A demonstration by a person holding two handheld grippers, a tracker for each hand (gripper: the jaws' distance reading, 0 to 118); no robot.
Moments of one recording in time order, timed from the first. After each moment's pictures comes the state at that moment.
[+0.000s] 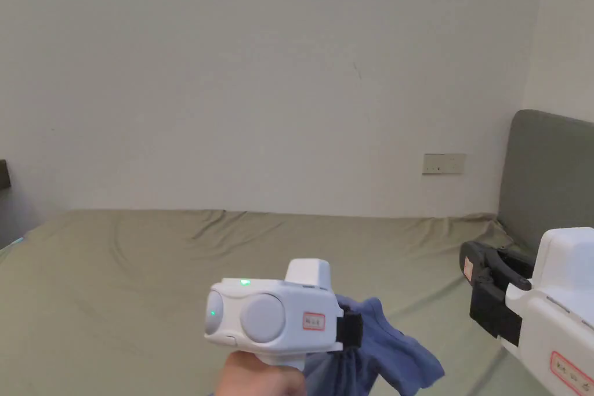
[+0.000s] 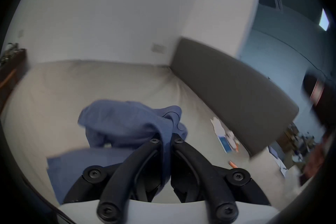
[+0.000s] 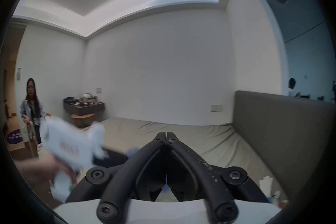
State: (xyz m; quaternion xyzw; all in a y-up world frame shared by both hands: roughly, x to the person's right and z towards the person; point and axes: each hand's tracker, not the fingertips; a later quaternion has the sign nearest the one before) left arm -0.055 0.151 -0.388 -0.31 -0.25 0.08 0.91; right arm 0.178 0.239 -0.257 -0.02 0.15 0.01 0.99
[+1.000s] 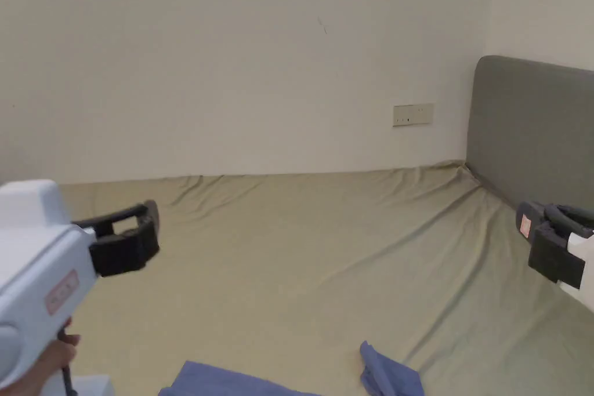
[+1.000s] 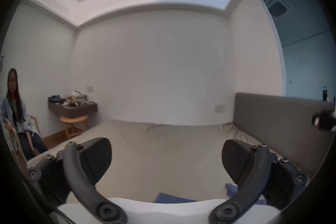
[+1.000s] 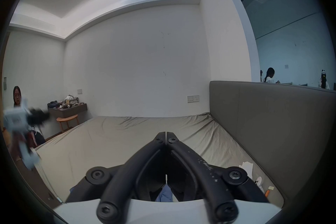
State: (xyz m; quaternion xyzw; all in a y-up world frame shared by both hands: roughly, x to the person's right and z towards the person) left arm -0.235 0.248 -0.219 0.00 0.09 0.00 1.00; right arm 0.243 0.216 -0.235 -0.06 0.09 -0.02 0.99
